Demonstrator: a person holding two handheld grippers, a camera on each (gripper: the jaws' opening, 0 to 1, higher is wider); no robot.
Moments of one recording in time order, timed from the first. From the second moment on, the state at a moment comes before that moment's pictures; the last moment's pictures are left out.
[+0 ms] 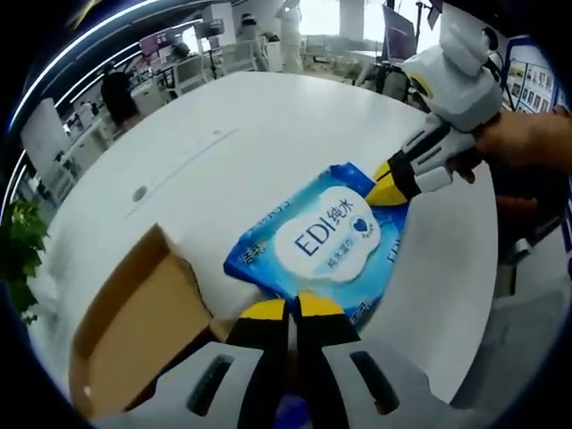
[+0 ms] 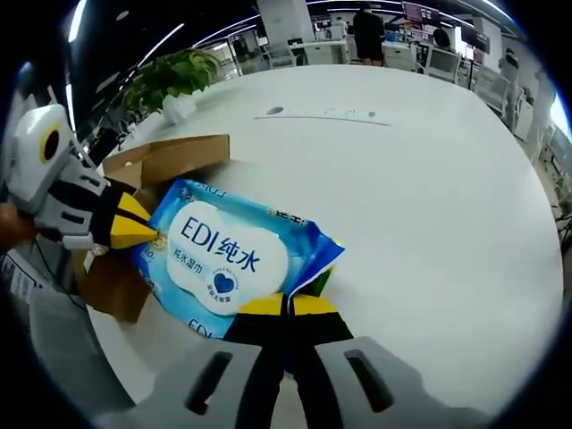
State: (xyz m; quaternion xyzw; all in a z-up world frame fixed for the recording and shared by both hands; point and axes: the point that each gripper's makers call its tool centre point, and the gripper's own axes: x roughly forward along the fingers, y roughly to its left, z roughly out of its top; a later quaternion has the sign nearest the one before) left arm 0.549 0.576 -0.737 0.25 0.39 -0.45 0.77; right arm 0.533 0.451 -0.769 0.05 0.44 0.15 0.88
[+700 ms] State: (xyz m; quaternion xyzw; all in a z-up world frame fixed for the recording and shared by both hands) left arm 0.546 0.577 -0.747 0.28 0.38 -0.46 0.75; right arm 0.532 0.449 -0.783 0.04 0.44 0.14 0.88
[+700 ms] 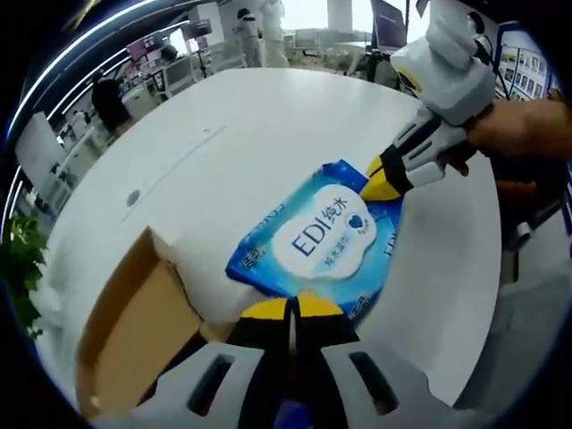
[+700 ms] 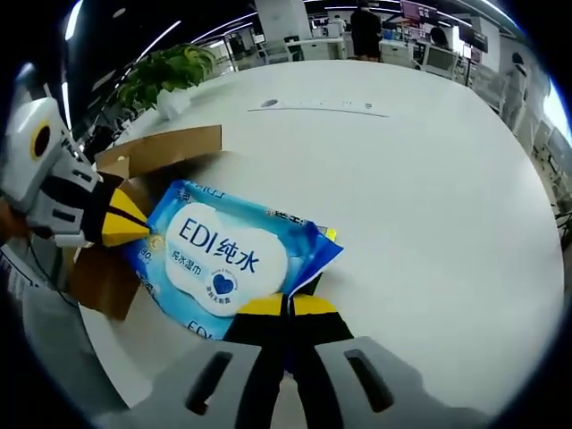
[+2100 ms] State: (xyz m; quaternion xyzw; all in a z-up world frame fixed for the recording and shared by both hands) left arm 0.515 0.603 -0.689 0.15 0.34 -0.47 0.80; right arm 0.514 0.440 -0.731 0.02 0.38 0.12 0.92
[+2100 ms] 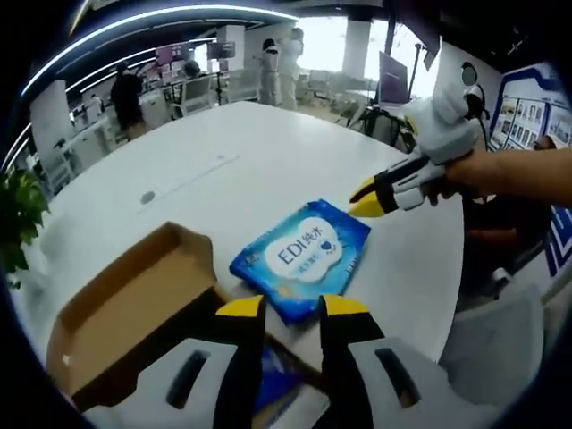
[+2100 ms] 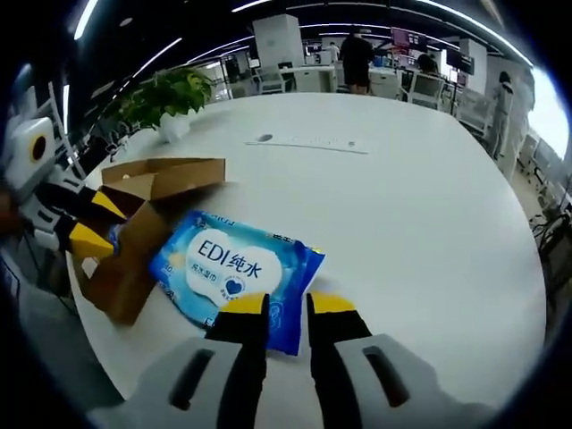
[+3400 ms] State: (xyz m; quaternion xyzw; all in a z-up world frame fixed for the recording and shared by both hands) left arm 0.501 0.702 -0.663 0.11 0.32 -0.45 0.82; right arm 0.470 0.530 -0.641 -0.04 0.32 0.19 0.93
